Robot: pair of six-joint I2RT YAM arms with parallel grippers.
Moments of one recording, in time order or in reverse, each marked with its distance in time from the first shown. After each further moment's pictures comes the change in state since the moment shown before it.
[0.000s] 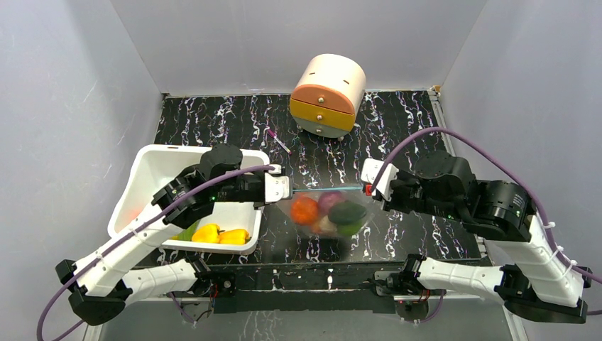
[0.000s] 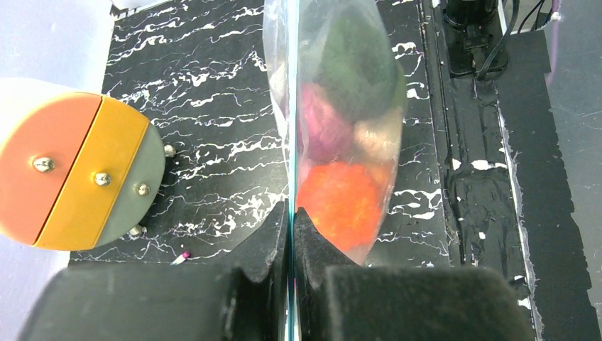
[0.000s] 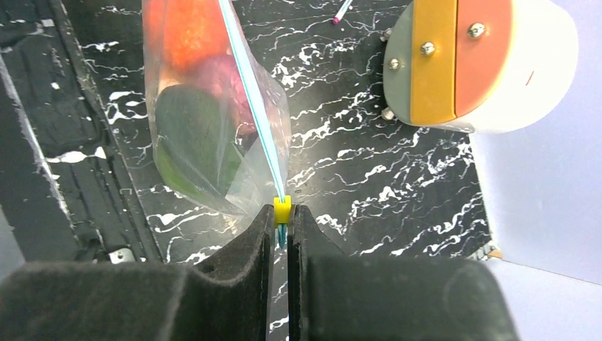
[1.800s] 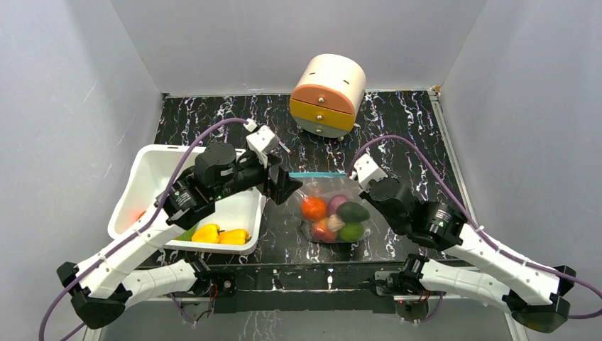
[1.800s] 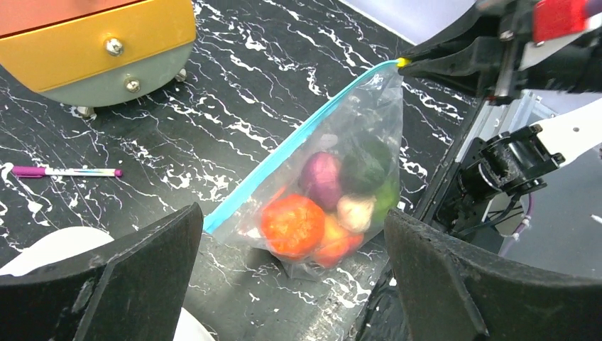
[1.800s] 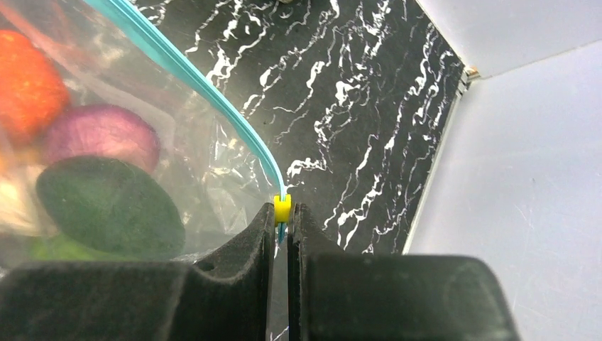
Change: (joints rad) left arm 0.025 -0.011 -0.075 0.225 -0.309 -0.721; right arm -0.006 -0.140 -0.655 0.497 0.578 0.297
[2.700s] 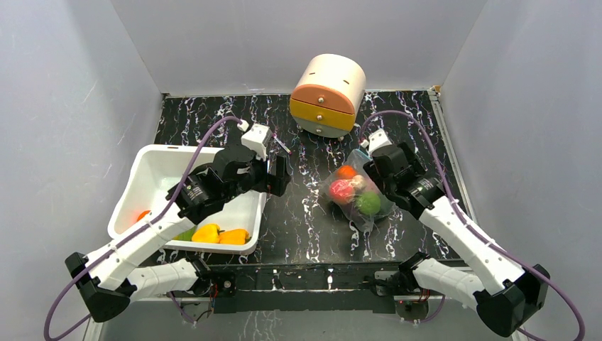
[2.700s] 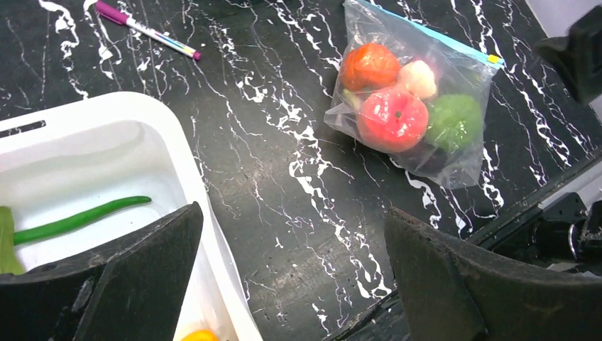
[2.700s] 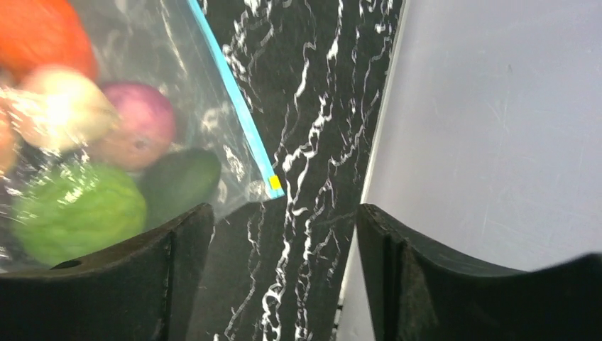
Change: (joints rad) left arm 0.000 0.052 0.000 -0.175 -0.346 -0.237; right arm -0.447 0.230 -0.017 0.062 -0.031 -0.078
